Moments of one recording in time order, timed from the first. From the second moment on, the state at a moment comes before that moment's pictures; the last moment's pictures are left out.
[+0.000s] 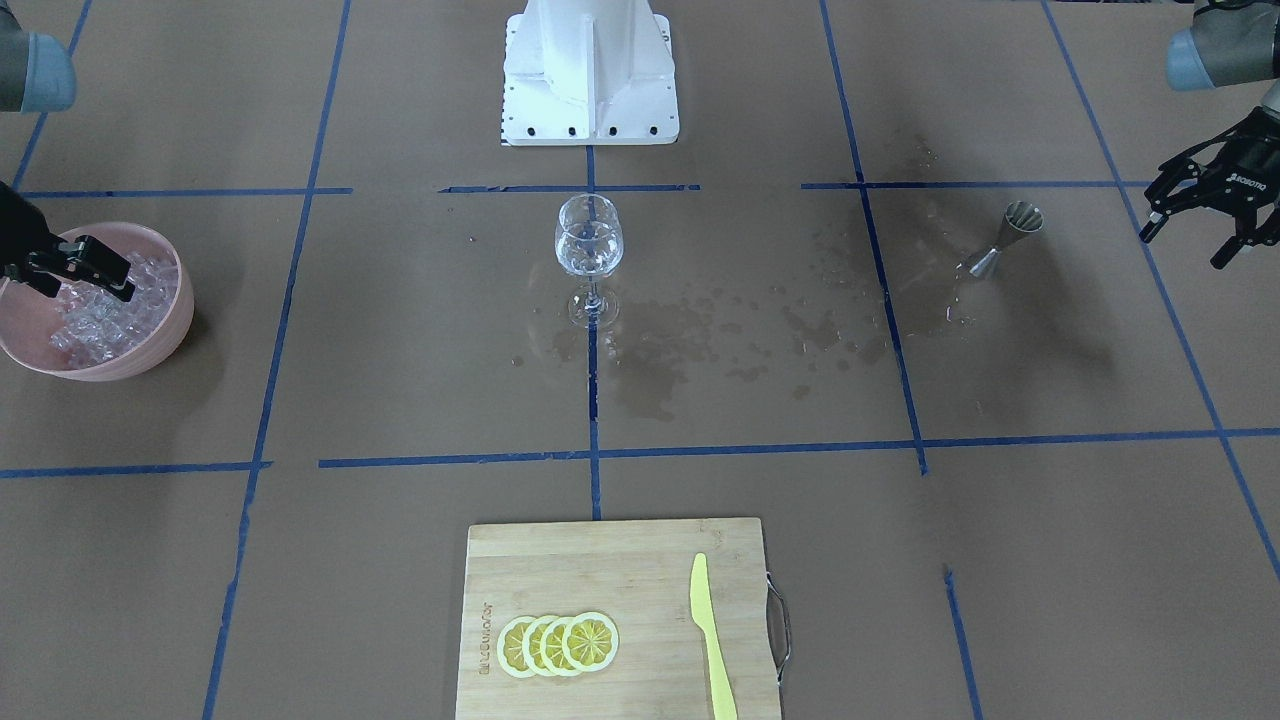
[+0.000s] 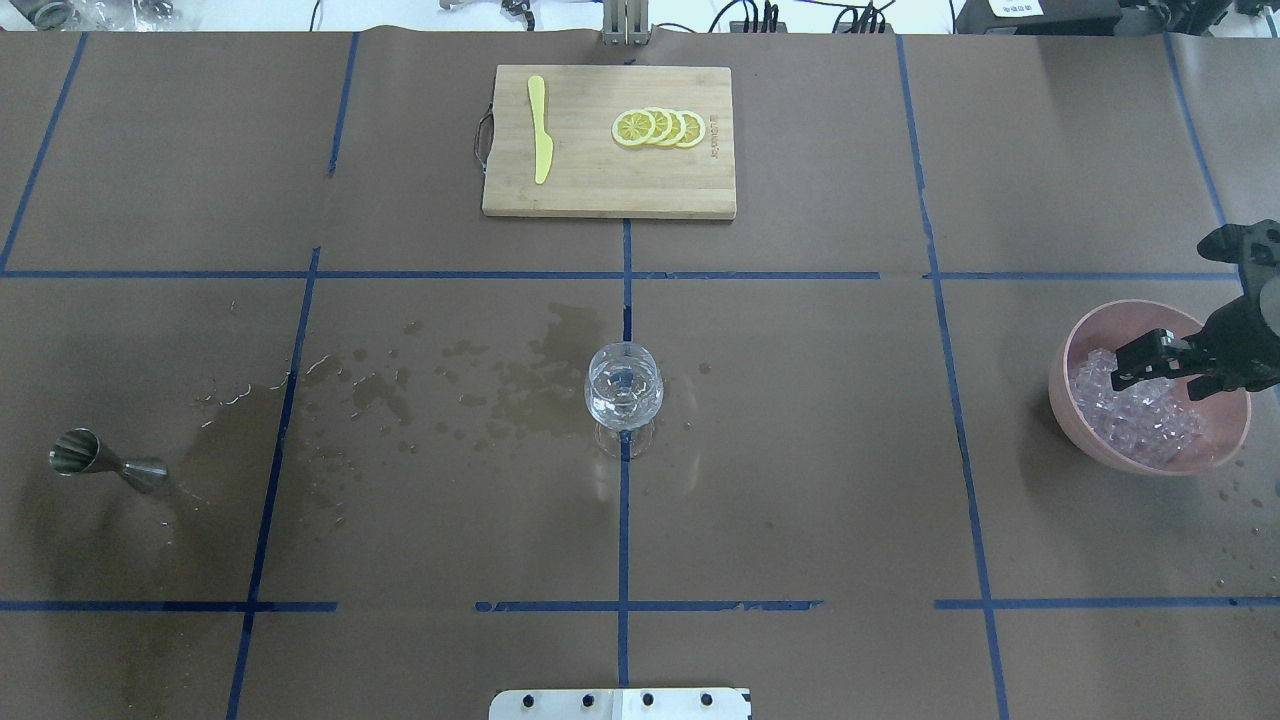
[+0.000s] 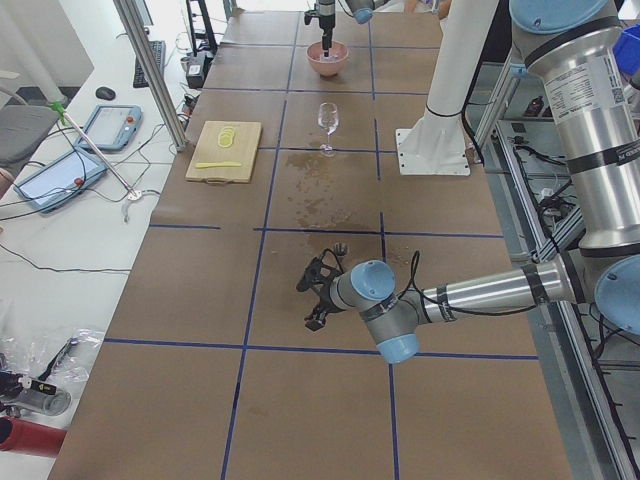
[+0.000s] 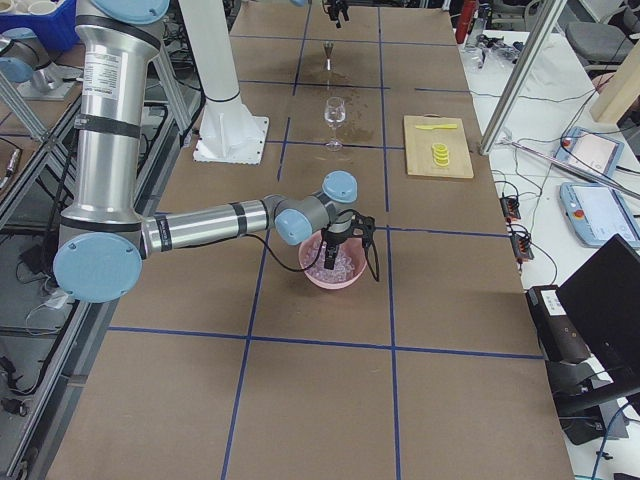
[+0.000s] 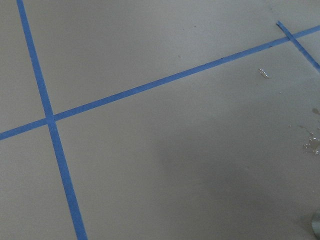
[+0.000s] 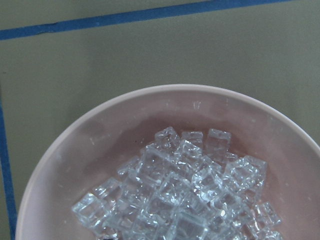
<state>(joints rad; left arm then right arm) -1.14 -1.23 -1.54 -2.94 -2.14 -0.53 1.01 -1.70 1.83 -1.21 2.25 0.87</state>
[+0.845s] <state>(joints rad) -1.14 -1.22 -1.55 -2.94 -2.14 -0.53 1.01 -1.70 1.81 -1.21 2.26 0.88</state>
